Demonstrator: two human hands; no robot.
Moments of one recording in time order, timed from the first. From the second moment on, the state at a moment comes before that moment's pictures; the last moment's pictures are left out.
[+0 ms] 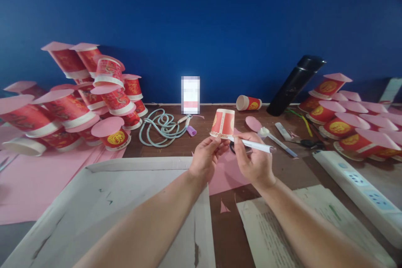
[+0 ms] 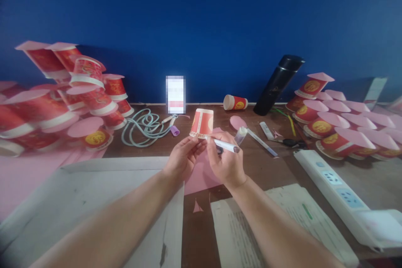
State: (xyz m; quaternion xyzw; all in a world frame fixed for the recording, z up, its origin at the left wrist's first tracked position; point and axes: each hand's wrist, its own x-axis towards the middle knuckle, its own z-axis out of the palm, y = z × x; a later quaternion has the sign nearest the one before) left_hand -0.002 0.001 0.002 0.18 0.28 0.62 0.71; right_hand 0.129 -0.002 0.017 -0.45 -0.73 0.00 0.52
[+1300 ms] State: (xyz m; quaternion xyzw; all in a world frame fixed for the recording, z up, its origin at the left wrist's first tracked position) left_hand -0.003 0.002 0.000 0.16 0.27 0.62 0.72; right_hand 0.131 -0.001 0.016 -0.46 -0.72 -0.04 0.51
